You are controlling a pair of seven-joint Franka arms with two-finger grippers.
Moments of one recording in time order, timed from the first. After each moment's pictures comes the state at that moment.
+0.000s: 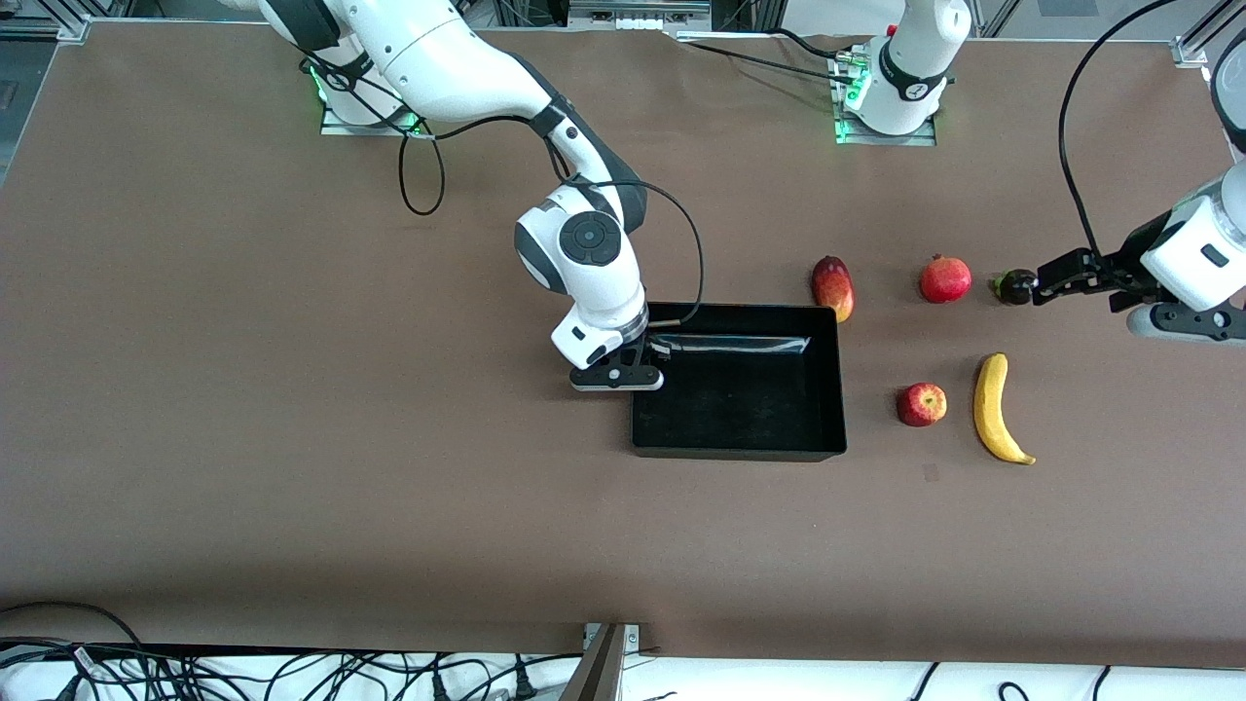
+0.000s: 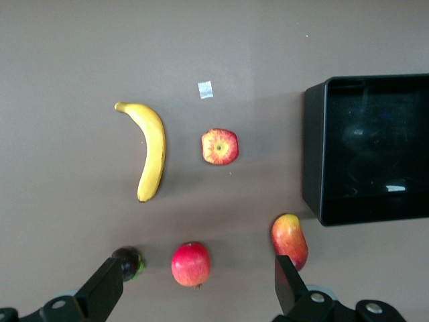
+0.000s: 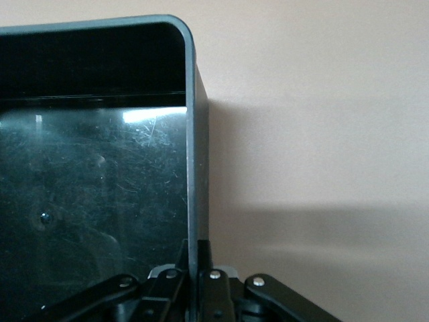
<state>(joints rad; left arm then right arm) -0.05 0.11 0.09 -1.66 -0.06 1.73 0.11 0.76 0.88 -0.02 -1.28 -0.01 2.41 0.79</state>
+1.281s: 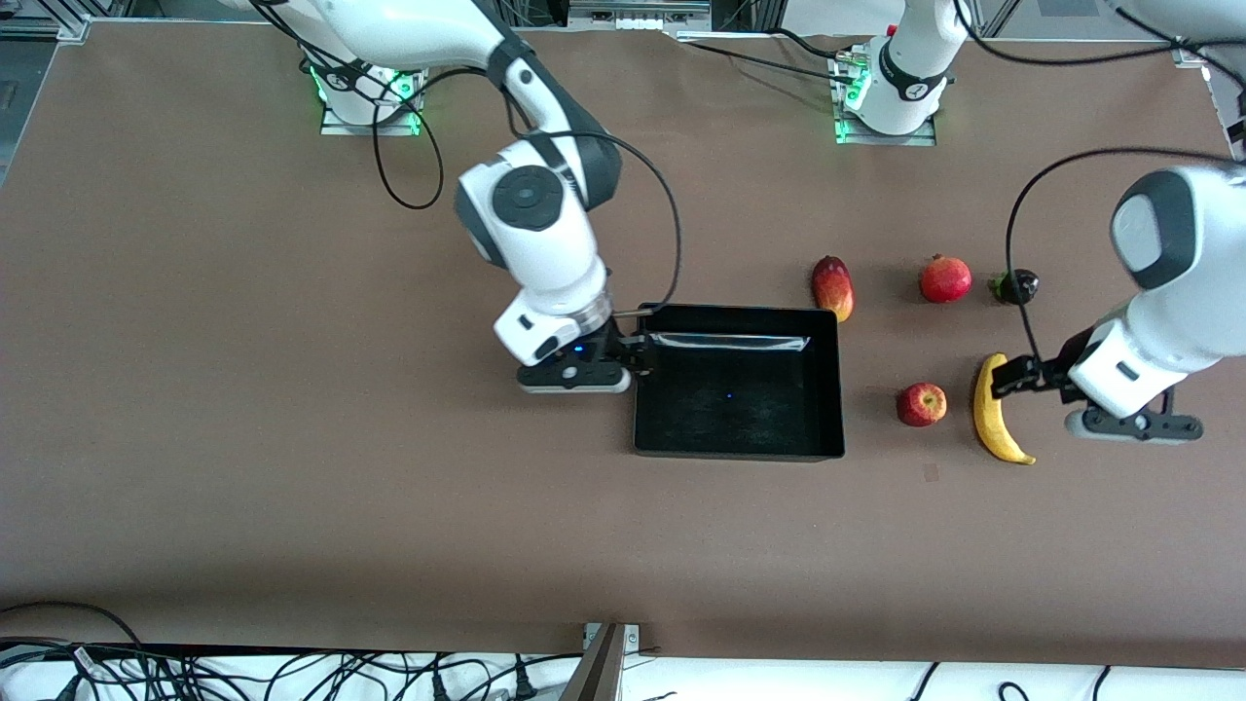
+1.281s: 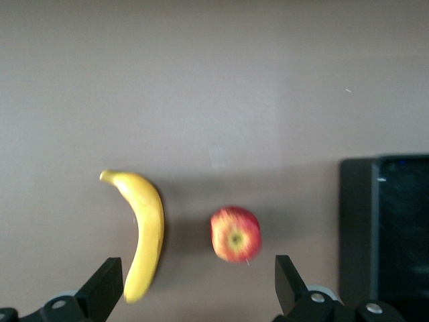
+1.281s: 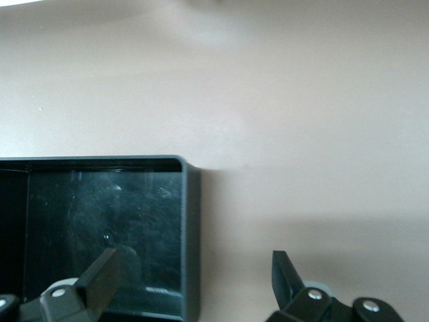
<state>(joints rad) -0.05 0.39 0.09 -1.66 -0.08 2.11 0.11 0.70 0.68 -0.11 -1.22 0.13 2.17 0.61</state>
